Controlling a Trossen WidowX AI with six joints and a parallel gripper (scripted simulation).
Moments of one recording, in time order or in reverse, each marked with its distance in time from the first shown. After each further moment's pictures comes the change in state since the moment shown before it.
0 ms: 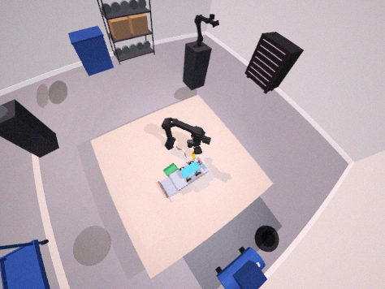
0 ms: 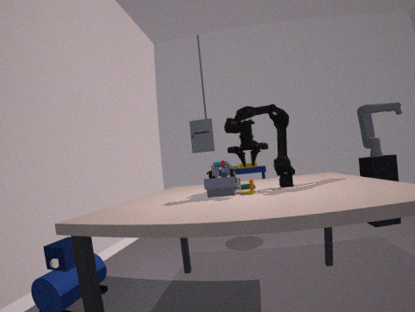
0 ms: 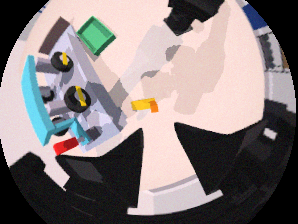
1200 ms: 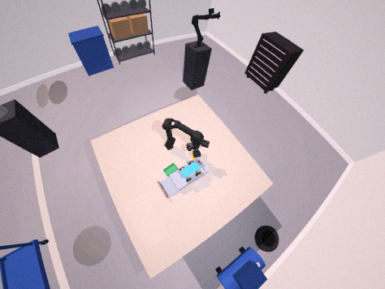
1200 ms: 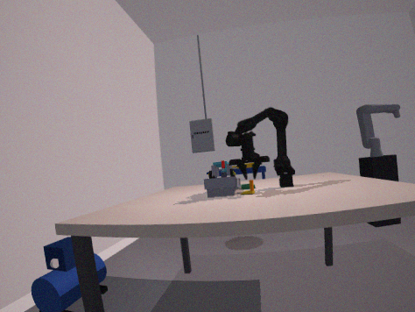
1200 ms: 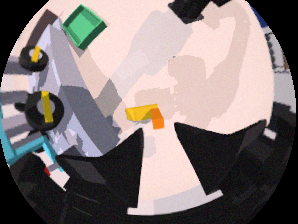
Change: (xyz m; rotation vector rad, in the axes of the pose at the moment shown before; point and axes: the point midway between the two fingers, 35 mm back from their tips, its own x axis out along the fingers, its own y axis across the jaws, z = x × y) arm 0.060 -0.001 0.003 0.000 -0.020 -0.003
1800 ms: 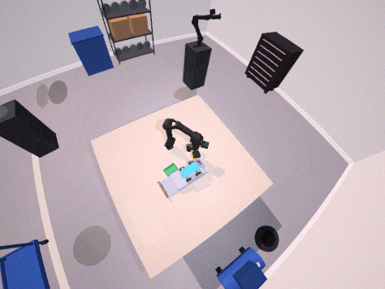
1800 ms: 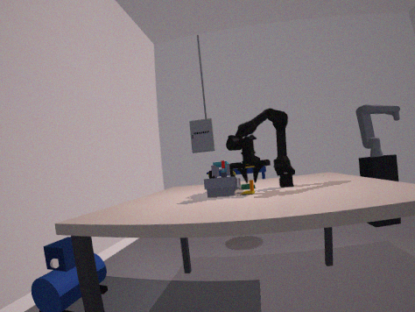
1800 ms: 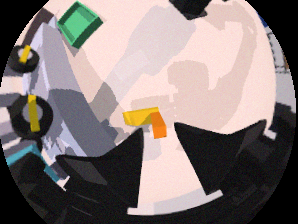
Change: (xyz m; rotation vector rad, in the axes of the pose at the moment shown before) arm 0.017 -0.001 0.002 0.001 -0.006 -0.003
